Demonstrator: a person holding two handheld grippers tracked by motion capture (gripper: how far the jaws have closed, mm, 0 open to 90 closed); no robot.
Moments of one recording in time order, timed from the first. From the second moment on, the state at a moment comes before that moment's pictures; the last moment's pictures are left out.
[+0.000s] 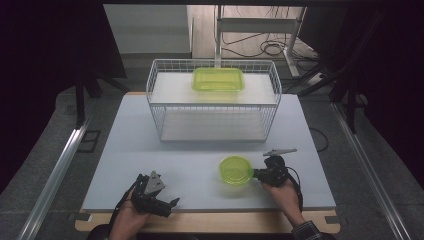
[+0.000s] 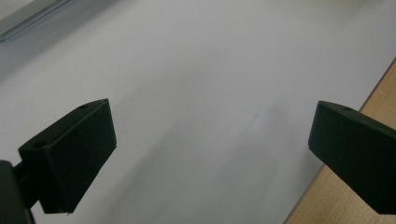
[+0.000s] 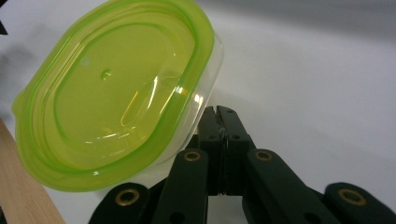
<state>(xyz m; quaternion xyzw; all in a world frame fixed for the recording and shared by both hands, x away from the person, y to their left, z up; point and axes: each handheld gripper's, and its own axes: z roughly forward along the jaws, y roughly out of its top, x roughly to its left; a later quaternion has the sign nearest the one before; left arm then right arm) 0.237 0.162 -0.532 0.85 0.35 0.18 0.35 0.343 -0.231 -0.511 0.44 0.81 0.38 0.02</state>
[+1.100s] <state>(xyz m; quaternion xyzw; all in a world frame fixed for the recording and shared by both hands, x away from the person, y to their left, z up) 0.235 0.165 -0.527 0.84 0.36 0.19 0.37 0.330 -0.226 -0.493 0.39 0.83 0.38 0.11</state>
